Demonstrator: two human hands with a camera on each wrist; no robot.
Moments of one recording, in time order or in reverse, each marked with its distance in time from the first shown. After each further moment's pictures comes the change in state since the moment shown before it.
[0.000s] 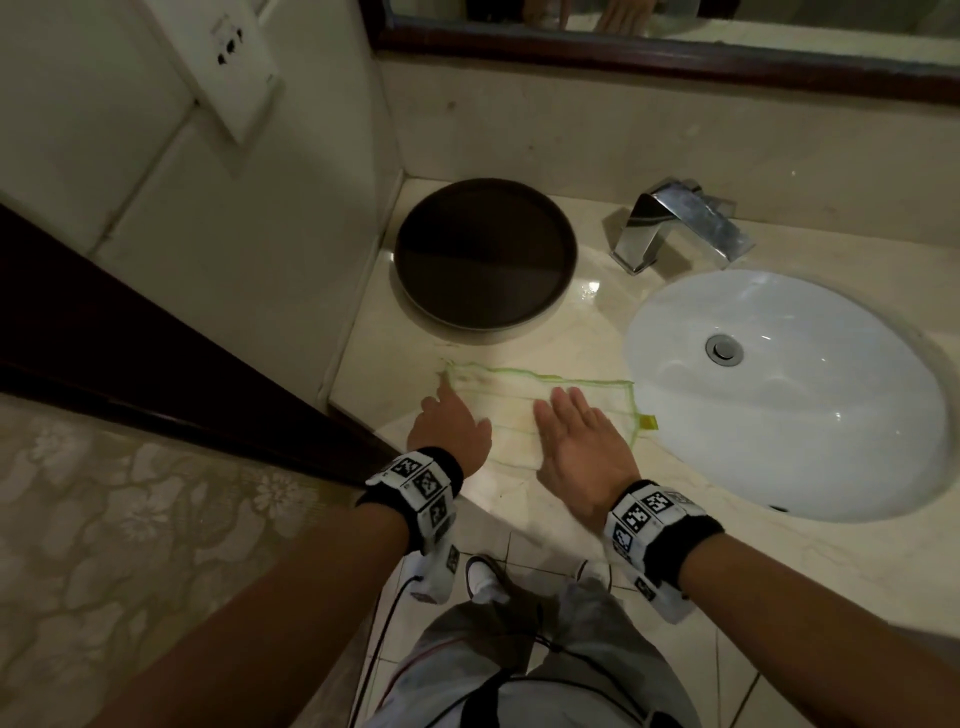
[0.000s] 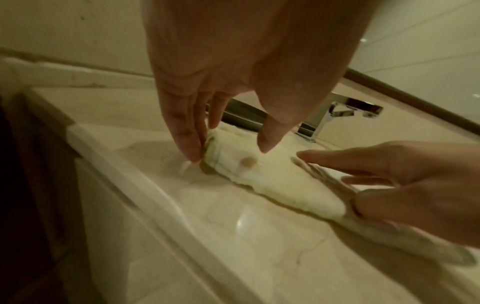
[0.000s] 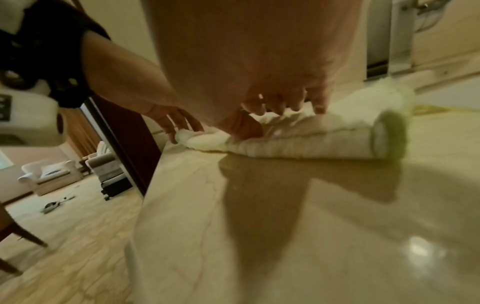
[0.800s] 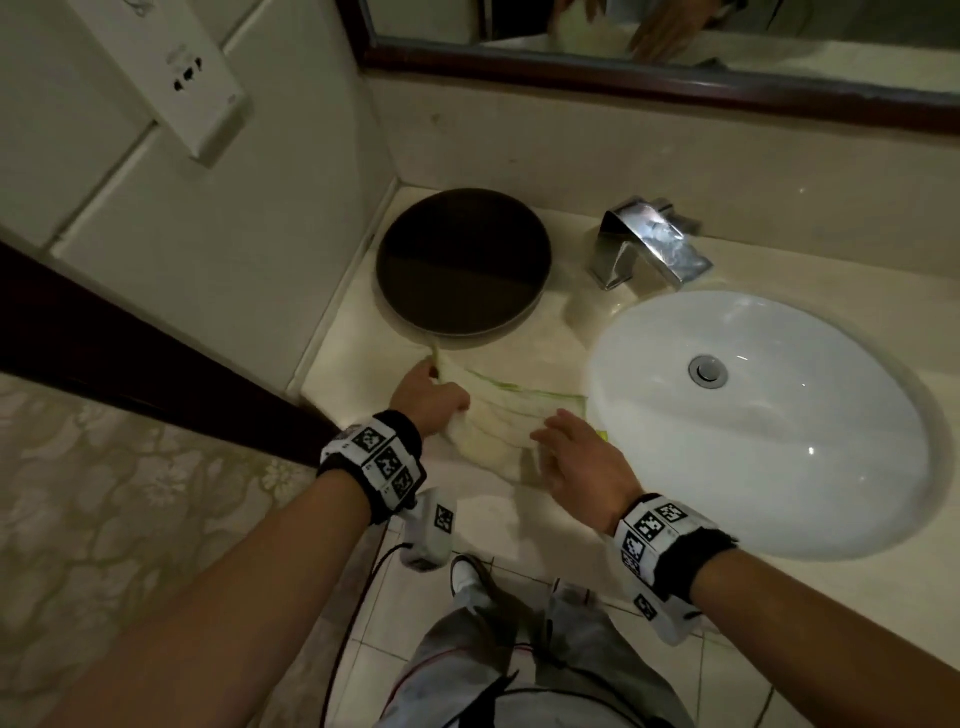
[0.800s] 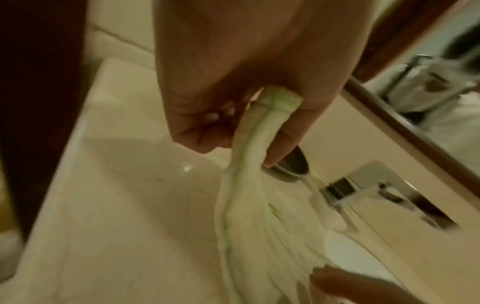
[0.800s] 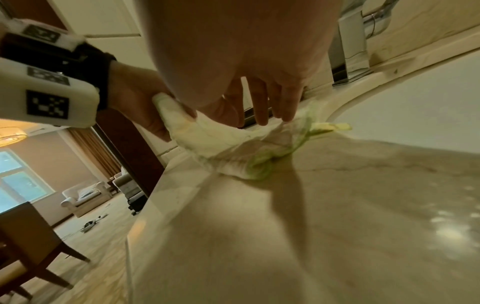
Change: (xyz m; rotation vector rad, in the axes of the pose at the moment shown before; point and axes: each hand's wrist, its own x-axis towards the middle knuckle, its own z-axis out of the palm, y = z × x) left_hand -0.011 0.061 -0.021 -0.746 0.026 -0.152; right_hand -0.026 0.081 -0.010 0.318 0.123 -0.162
